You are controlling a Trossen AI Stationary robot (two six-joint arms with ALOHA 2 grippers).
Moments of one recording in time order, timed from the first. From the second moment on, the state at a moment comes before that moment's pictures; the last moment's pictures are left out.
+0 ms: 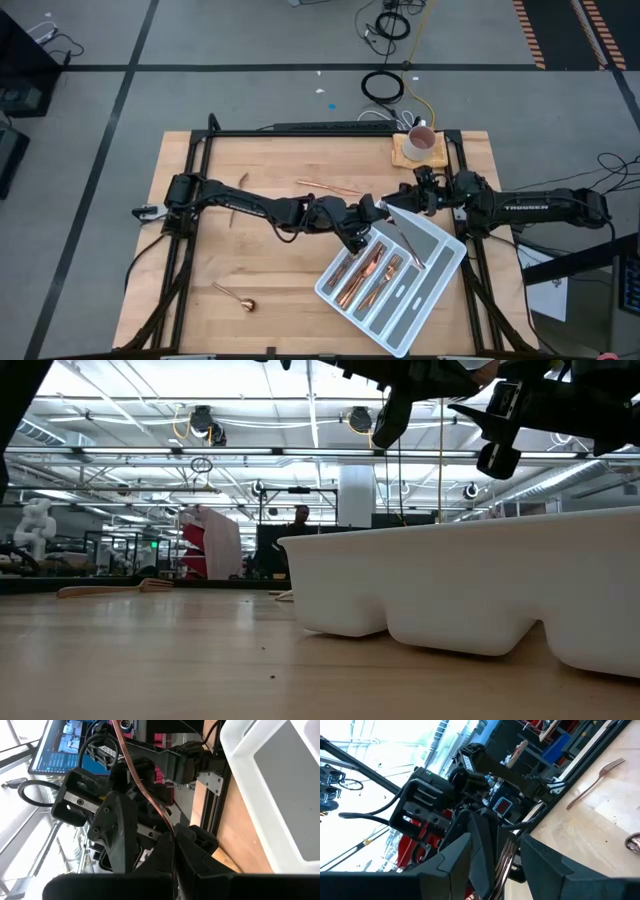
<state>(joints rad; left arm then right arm) -0.12 1.99 1.54 0.26 -0.27 1.55 -0.18 0.72 0.22 0.67 -0.29 1.07</state>
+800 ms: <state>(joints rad) -0.12 1.99 1.54 0.26 -0.26 1.55 -0.16 0.72 0.22 0.62 -0.29 1.00</state>
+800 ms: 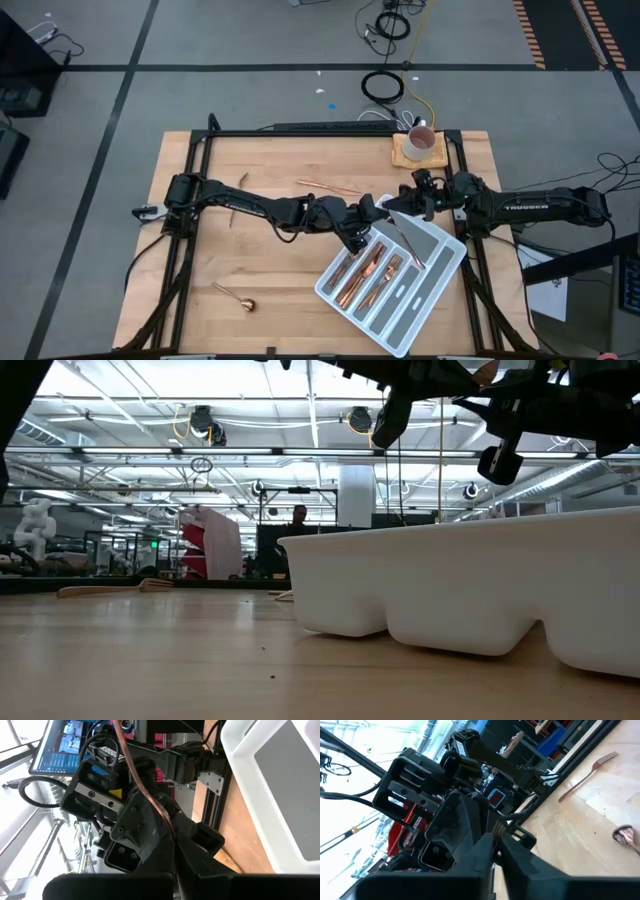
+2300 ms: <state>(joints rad) -0.08 1.99 1.54 0.24 -0.25 1.39 -0.14 0.72 0.22 0.65 -0.11 0.98</state>
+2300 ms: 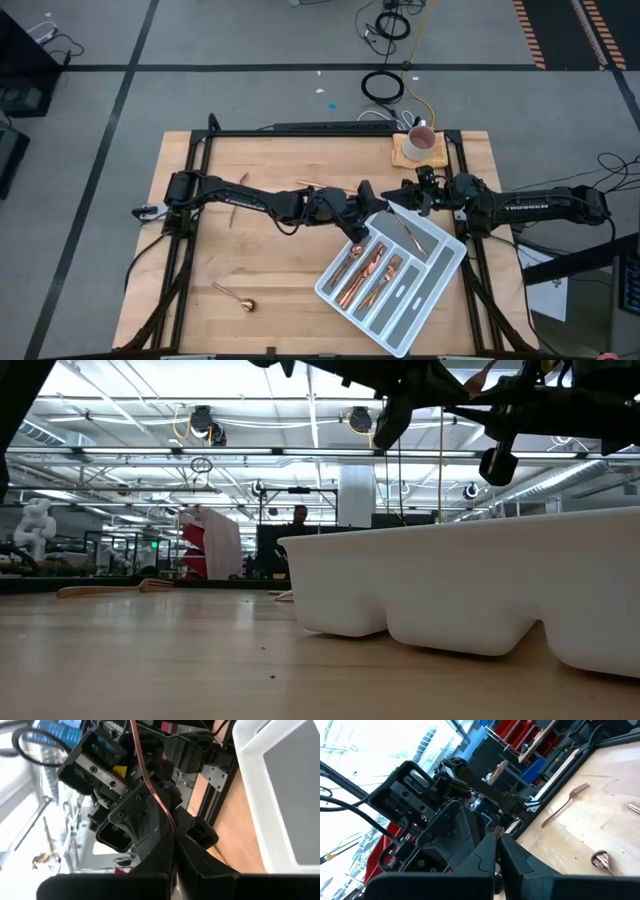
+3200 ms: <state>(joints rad) -0.08 1.99 1.56 0.19 -0.23 1.08 -0.14 0.72 0.22 0.58 0.04 1.02</state>
